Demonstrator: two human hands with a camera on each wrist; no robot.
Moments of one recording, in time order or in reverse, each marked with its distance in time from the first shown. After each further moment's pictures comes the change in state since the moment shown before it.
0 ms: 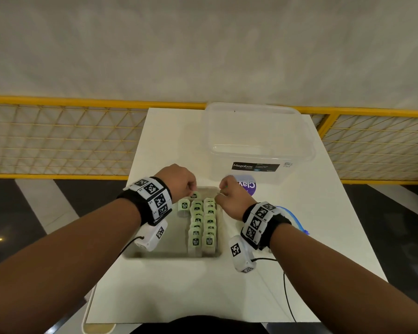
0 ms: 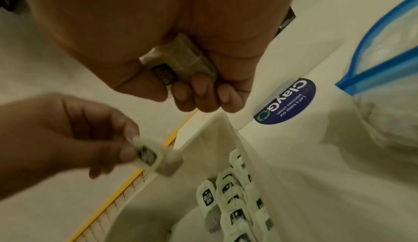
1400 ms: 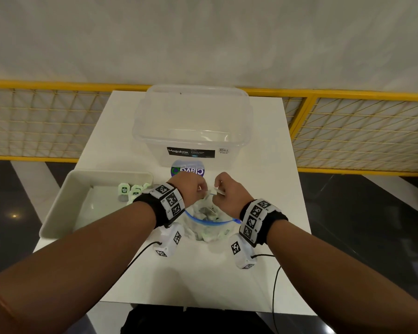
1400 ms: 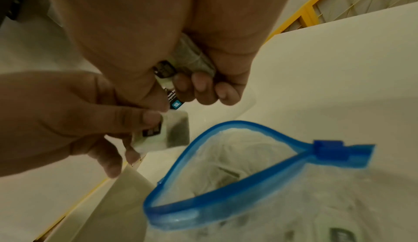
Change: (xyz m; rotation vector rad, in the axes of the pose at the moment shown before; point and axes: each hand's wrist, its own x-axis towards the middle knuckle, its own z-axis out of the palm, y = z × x) left_hand 0.078 0.209 0.082 -0.179 -0.009 -0.089; right_hand -0.039 0.135 -0.154 -0.136 -0.048 -0.074
